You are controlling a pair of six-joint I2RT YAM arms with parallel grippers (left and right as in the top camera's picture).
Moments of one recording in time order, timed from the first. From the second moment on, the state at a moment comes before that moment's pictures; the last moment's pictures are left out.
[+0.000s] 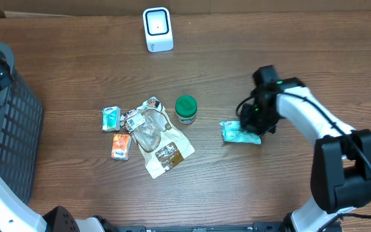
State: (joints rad) left arm 0.57 1.56 2.15 -1.47 0.05 -0.15; right arm 0.17 1.81 1.20 -0.94 -0.25 0.40
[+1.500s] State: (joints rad) left arm 0.57 1.56 2.15 -1.47 0.05 -0.15; right arm -0.11 1.83 0.96 -0.64 -0.66 0.12
